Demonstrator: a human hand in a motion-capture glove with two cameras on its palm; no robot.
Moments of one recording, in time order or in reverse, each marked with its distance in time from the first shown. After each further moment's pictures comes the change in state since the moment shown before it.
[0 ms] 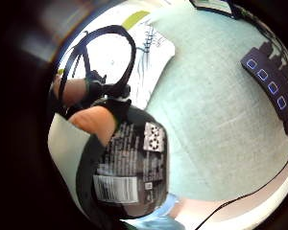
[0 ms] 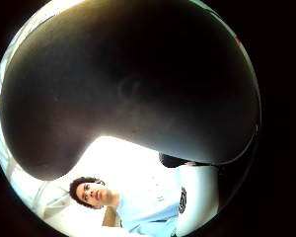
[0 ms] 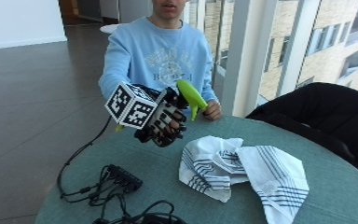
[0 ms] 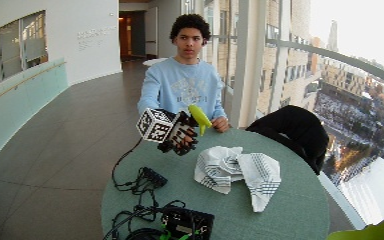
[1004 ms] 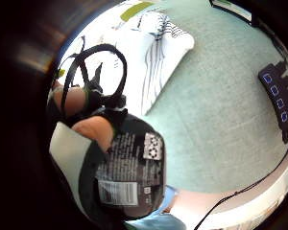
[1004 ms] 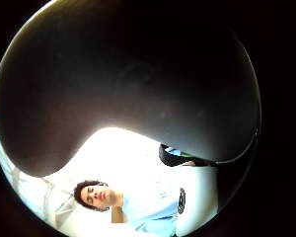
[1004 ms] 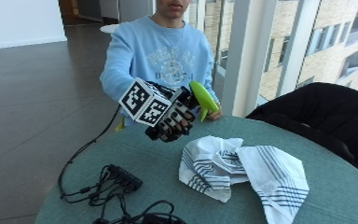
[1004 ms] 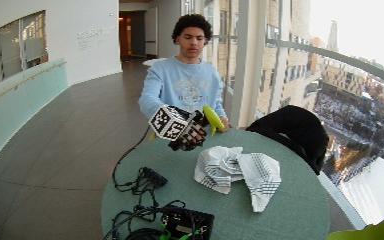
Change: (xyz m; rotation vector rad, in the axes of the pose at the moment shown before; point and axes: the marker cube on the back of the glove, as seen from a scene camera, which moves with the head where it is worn) arm -0.021 -0.012 0.019 -0.082 0.076 0.038
